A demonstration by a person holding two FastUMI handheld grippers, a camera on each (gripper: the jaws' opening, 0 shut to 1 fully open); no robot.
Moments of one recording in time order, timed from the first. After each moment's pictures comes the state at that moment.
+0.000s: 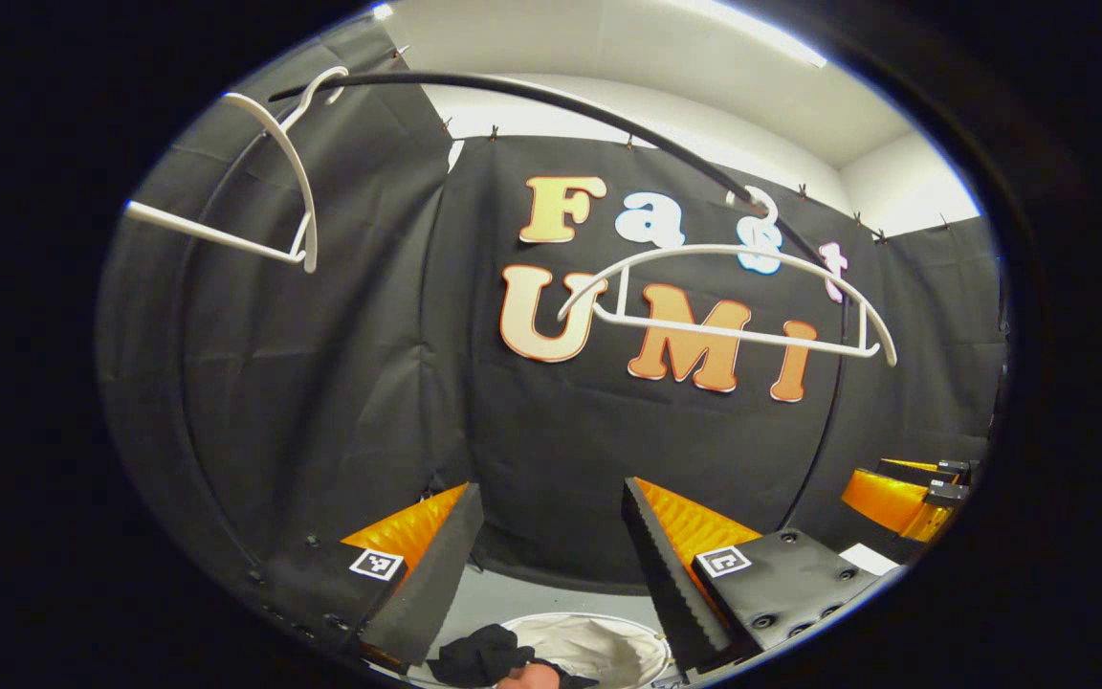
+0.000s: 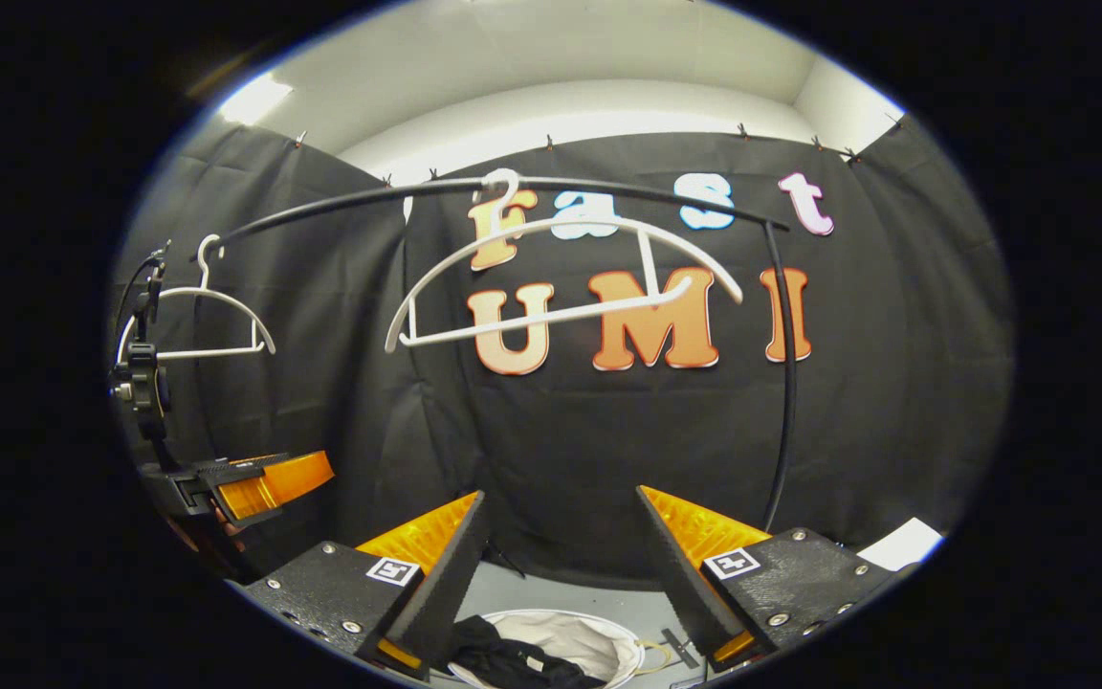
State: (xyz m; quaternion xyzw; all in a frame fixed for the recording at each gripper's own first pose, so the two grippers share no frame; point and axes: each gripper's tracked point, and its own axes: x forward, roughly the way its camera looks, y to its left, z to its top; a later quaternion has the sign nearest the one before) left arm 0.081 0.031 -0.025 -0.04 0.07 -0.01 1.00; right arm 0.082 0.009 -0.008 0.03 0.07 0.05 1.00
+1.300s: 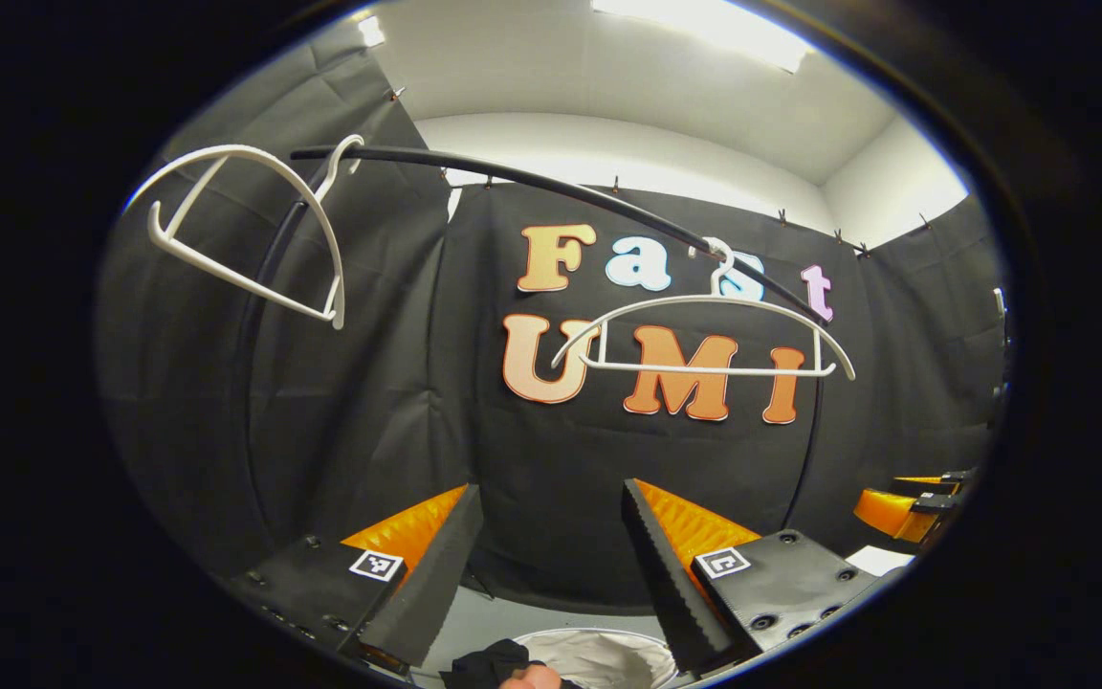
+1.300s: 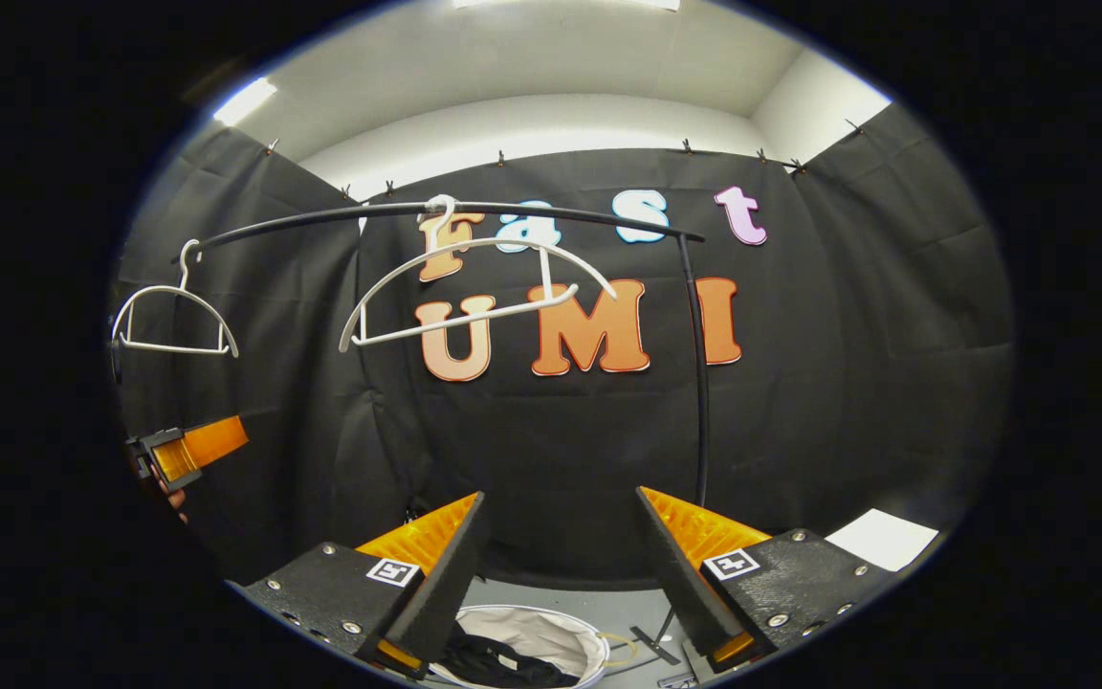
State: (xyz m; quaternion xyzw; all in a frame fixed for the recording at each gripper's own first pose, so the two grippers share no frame) left arm 0.028 0.029 0.003 -0.02 0.01 0.00 1.00; right arm 0.026 -0.043 -0.028 0.03 0.06 -0.03 1.00
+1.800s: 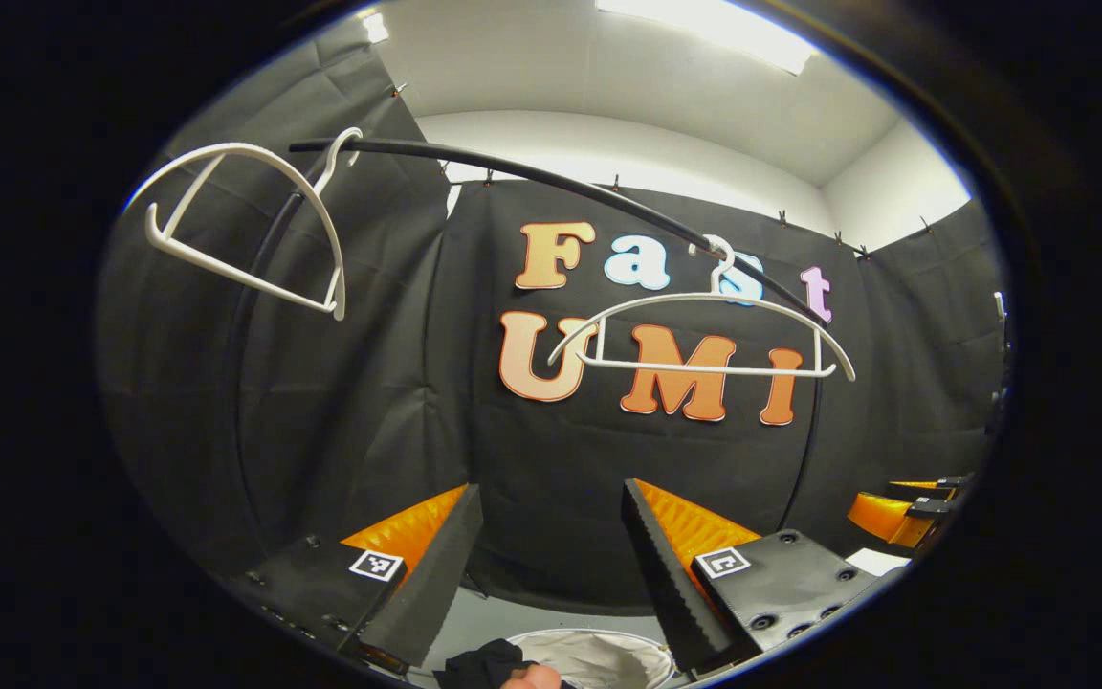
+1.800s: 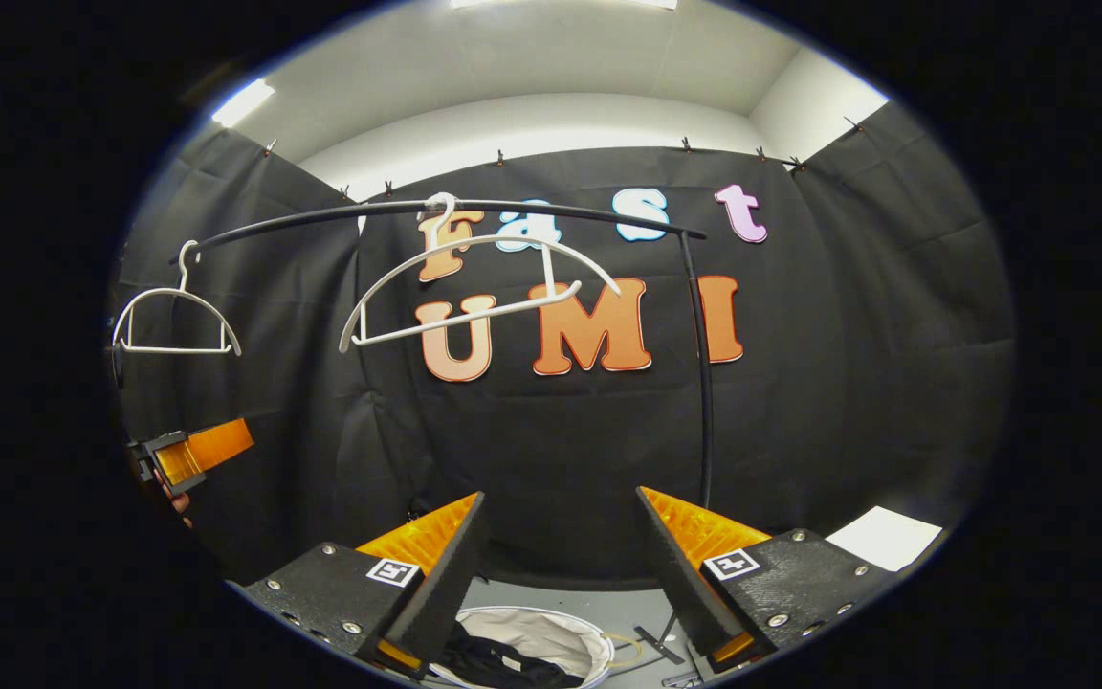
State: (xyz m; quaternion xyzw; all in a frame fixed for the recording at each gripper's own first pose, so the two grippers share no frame) left arm 0.030 0.029 -0.002 -0.03 0.01 -0.01 1.00; right arm 0.029 -0.037 -0.033 0.04 0.07 -0.03 1.00
